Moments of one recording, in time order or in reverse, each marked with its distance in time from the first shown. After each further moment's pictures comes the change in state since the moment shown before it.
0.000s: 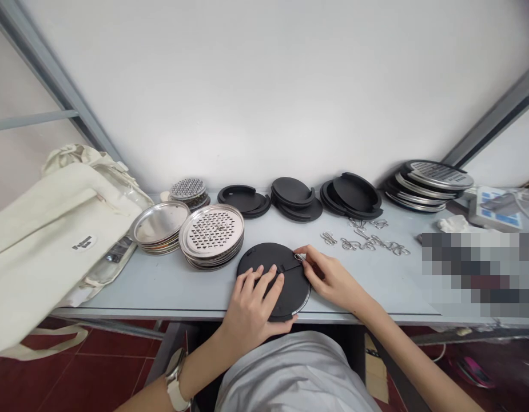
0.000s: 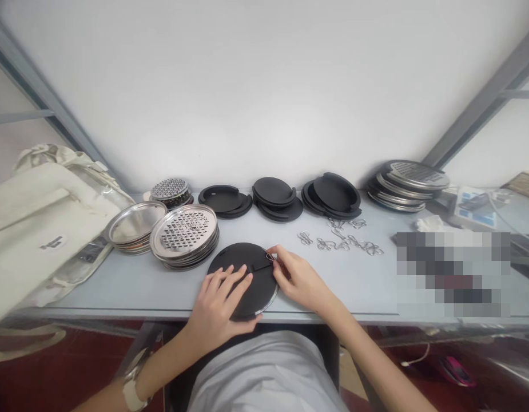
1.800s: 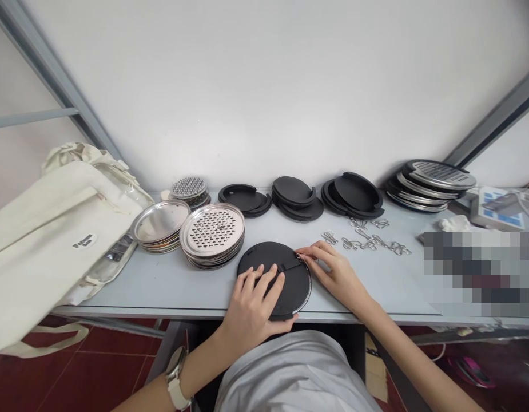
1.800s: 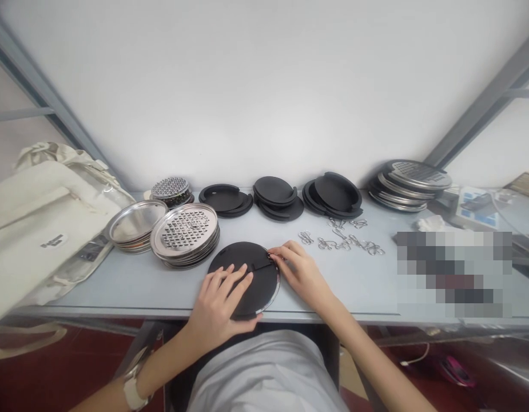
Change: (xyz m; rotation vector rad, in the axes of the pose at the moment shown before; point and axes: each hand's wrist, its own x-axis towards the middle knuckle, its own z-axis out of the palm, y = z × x) left_hand 0.000 -0.001 0.002 -0.026 0.015 -0.001; right_hand 0.003 0.009 0.003 0.077 0.186 -0.079
